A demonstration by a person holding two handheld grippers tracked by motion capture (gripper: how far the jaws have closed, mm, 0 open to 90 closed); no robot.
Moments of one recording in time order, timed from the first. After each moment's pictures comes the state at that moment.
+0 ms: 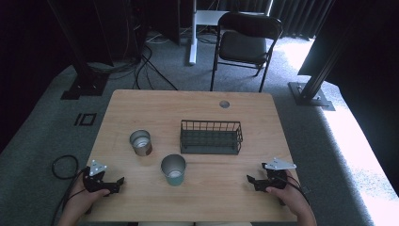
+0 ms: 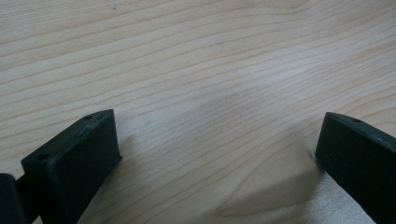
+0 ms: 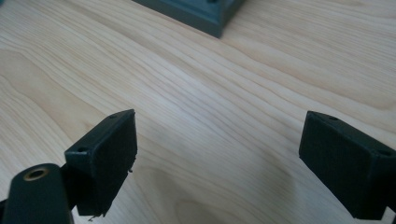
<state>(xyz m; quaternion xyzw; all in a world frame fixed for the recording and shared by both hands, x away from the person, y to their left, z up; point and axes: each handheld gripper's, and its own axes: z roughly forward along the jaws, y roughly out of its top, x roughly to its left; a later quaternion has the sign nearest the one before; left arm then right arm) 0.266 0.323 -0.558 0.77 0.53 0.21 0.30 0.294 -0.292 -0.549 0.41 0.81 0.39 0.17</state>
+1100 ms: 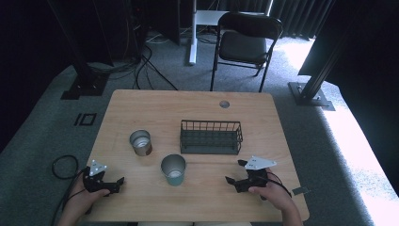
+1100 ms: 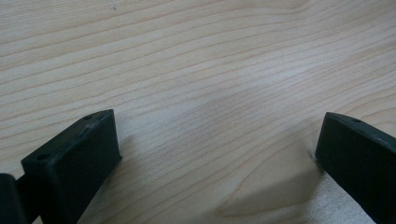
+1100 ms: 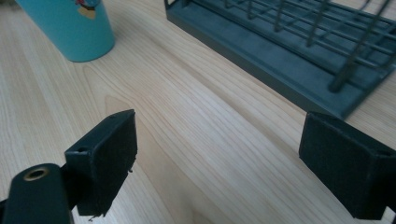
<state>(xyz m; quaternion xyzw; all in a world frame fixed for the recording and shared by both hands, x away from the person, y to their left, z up) 0.266 0.323 -0.558 0.77 0.53 0.21 0.30 0.297 -0.226 -0.535 0.30 0.83 0.45 0.13</state>
